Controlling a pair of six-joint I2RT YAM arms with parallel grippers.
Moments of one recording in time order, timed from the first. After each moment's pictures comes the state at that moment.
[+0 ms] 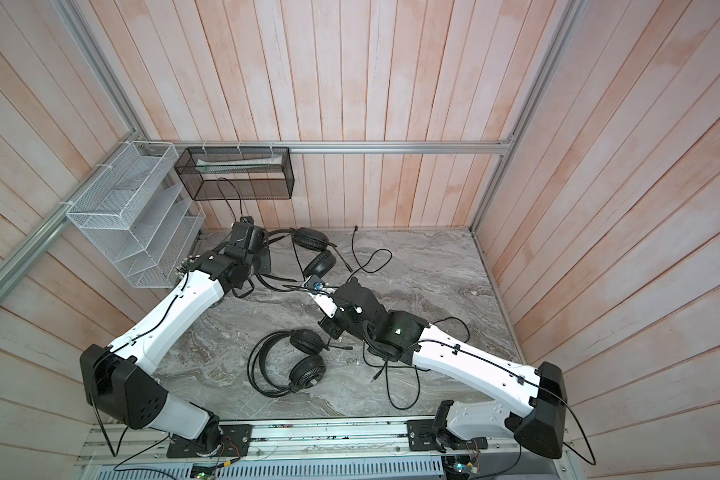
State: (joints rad) left arm -0.40 1.53 1.43 -0.73 -0.42 -0.30; right arm 1.07 1.25 1.15 -0.40 0.26 -0.13
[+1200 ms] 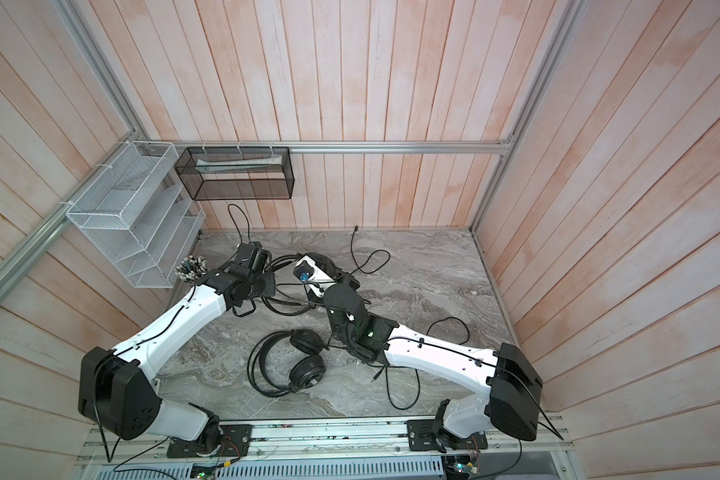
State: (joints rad) left arm -0.40 1.47 1.22 -0.69 -0.26 -0.34; right arm 1.10 1.40 1.06 0.29 0.78 -0.57
